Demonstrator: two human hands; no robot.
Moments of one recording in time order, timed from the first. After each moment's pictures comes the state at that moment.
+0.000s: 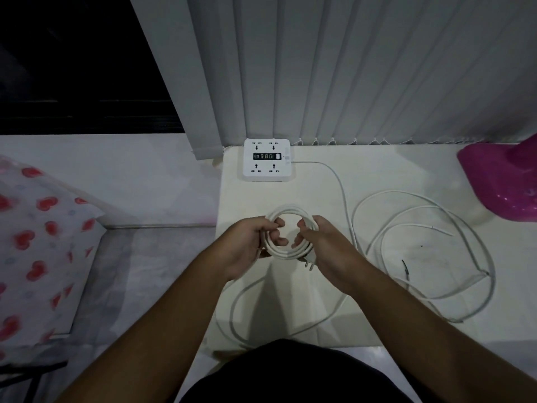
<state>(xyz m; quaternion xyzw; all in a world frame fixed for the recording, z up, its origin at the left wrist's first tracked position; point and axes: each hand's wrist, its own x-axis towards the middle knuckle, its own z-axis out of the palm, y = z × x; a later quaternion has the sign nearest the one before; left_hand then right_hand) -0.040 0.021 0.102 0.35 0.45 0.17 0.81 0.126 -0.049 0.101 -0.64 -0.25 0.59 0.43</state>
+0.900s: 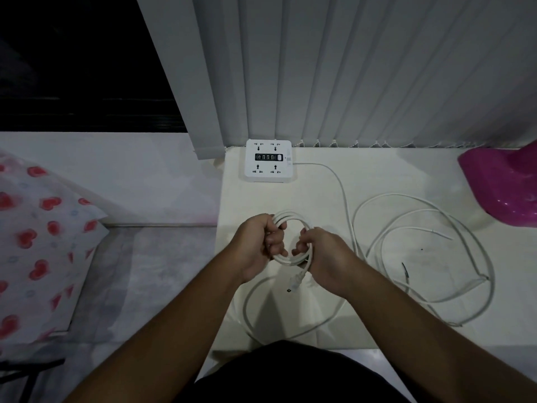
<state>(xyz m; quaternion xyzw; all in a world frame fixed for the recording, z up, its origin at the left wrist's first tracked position) -0.022 0.012 0.105 0.29 0.45 0.23 0.81 0.118 -0.046 0.104 -0.62 -0.10 0.64 0.44</state>
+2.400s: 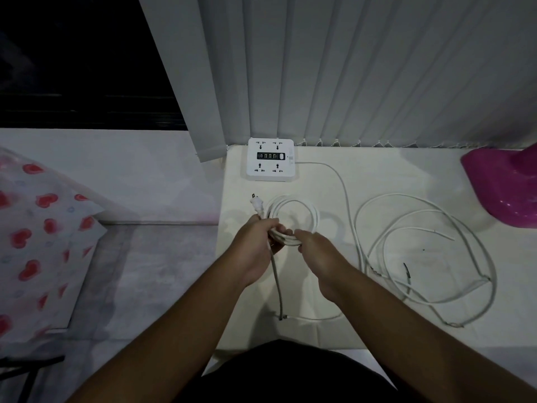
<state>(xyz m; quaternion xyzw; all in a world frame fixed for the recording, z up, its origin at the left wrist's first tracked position) -0.018 0.009 0.100 0.22 0.50 0.31 0.78 0.099 -0.042 0.104 -0.75 -0.18 0.56 0.29</state>
